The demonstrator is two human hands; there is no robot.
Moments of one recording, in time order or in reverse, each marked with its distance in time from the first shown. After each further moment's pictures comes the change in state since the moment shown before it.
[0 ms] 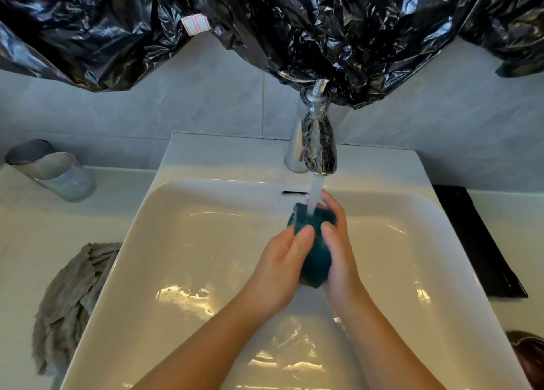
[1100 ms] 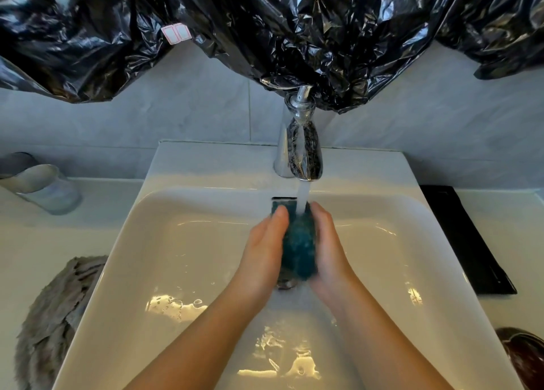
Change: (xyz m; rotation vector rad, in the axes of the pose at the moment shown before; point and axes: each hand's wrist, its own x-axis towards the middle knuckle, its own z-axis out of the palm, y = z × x) left_hand 0.020 0.011 0.002 -0.318 0.223 -0.180; right_hand 0.018 -0.017 0.007 0.230 0.161 0.502
